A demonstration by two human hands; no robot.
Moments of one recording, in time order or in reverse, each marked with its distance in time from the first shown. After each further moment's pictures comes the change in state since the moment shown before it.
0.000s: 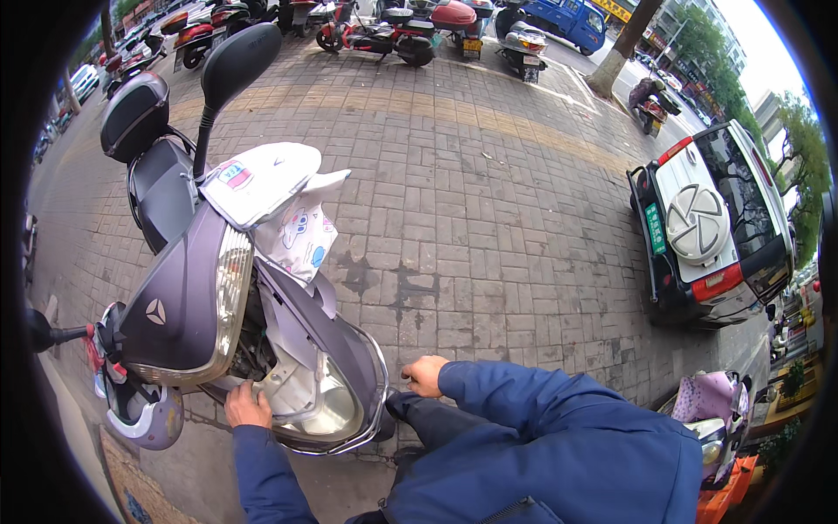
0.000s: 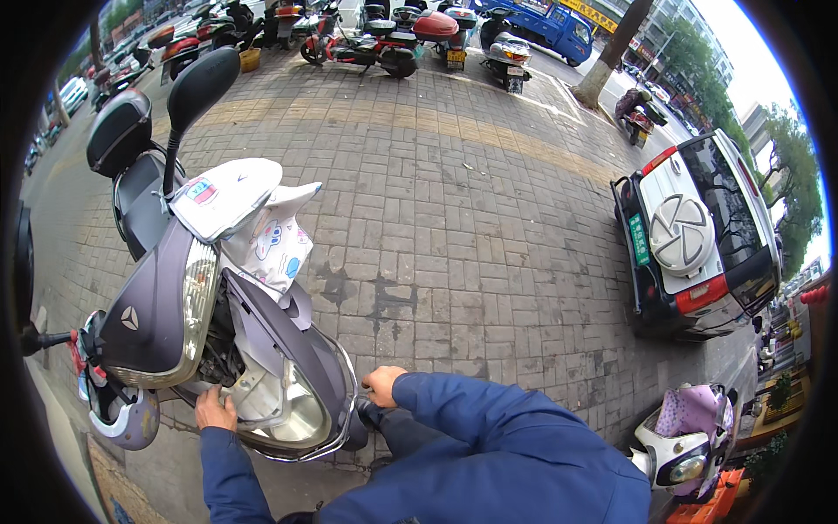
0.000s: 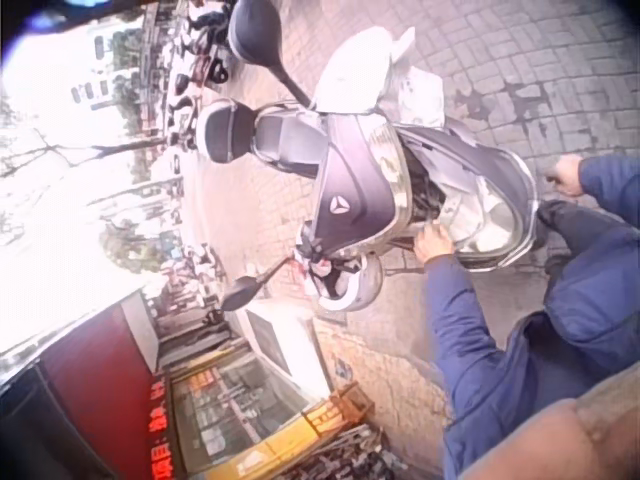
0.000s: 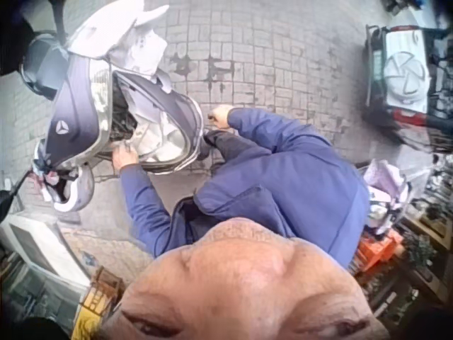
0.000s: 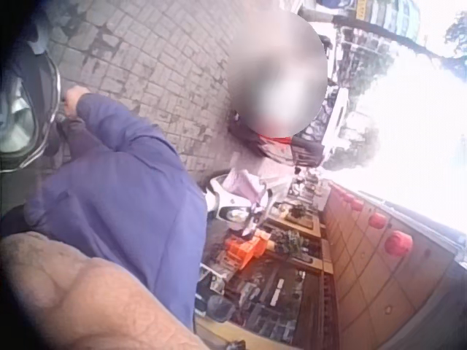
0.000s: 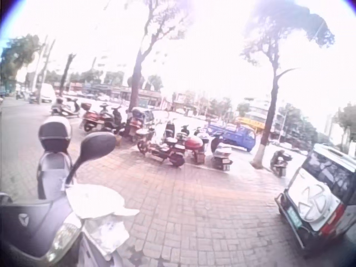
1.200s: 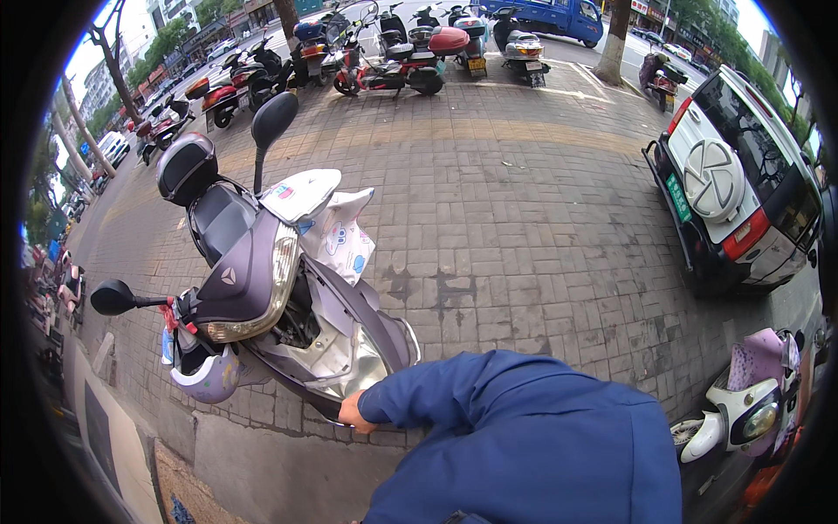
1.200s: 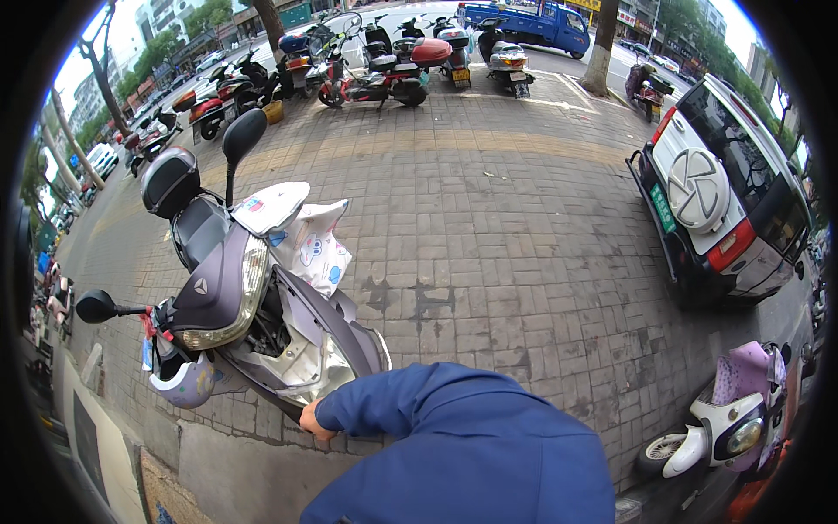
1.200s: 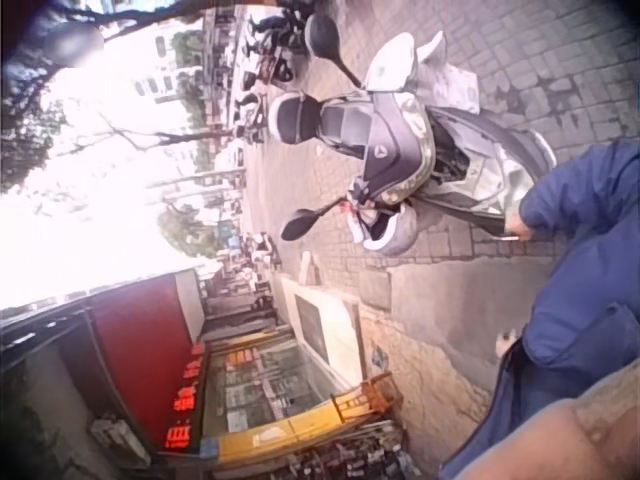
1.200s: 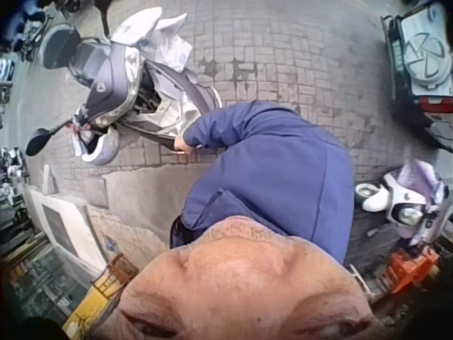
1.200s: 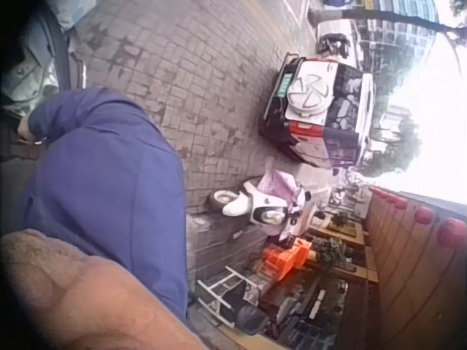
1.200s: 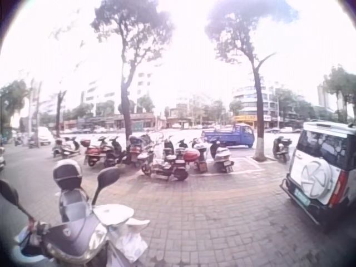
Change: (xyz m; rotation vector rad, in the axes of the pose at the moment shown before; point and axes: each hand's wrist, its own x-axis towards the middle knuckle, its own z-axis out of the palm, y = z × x) left_hand -0.461 -0.124 0.006 -0.118 -0.299 -0.800; right_hand -0.036 -0.223 0.091 -0.303 -0.119 -0.694
